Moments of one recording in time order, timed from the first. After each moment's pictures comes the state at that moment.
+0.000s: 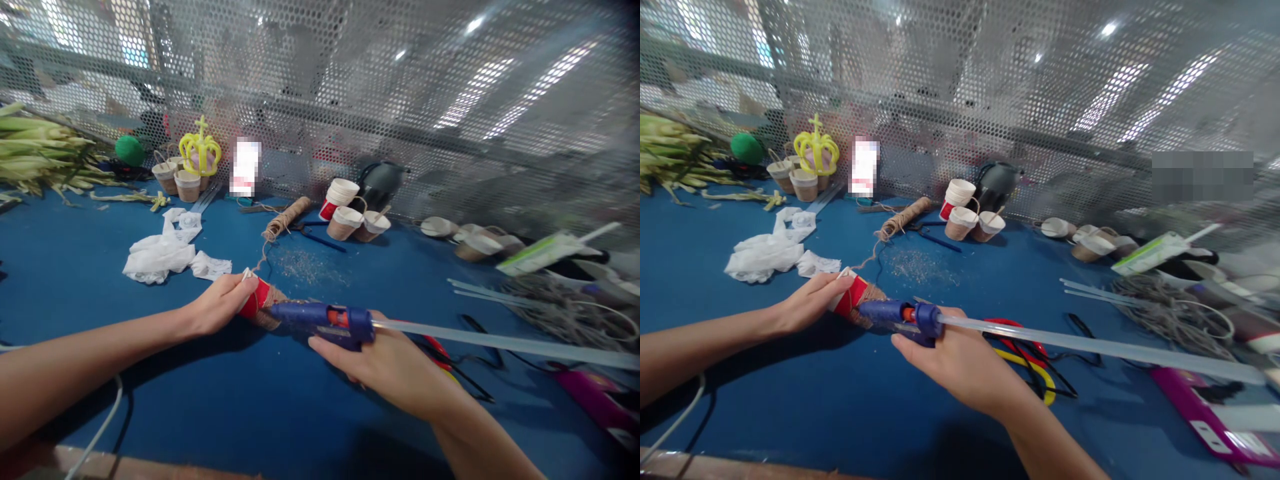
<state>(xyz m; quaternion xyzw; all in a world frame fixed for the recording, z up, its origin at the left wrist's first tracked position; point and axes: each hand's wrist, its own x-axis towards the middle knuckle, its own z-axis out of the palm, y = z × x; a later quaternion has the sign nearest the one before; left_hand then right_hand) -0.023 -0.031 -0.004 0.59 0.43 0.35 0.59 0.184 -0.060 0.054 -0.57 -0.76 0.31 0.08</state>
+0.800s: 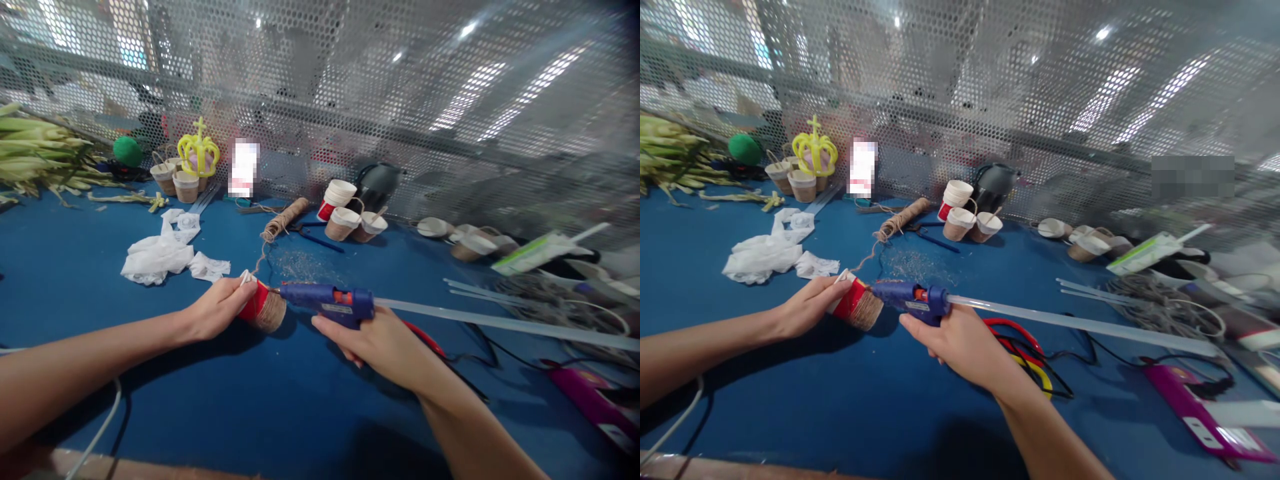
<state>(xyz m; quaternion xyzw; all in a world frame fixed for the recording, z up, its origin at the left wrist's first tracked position) -0.025 -0.033 -0.010 0.65 0.47 0.33 0.50 0.193 -0.048 0.048 -0.59 -0.73 0.34 0.12</state>
